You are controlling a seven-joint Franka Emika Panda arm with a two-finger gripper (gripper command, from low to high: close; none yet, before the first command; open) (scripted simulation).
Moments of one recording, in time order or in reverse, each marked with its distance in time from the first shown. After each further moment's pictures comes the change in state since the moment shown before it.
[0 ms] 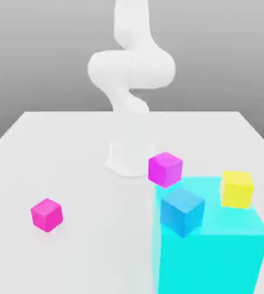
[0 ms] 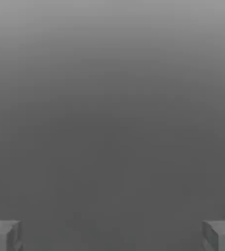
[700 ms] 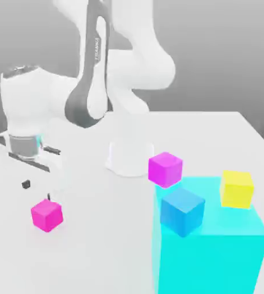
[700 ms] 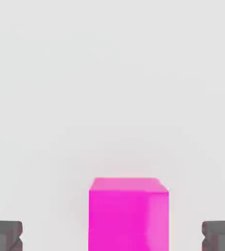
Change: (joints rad) arm -0.277 0.736 -0.346 -0.487 -0.070 0.508 -0.017
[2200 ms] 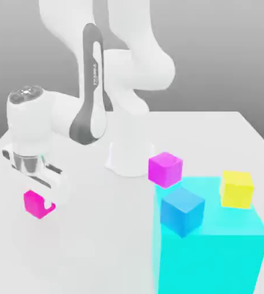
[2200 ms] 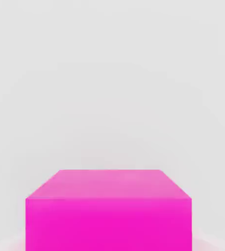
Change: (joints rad) arm -0.063 0.078 0.054 0.013 -0.113 0.059 0.083
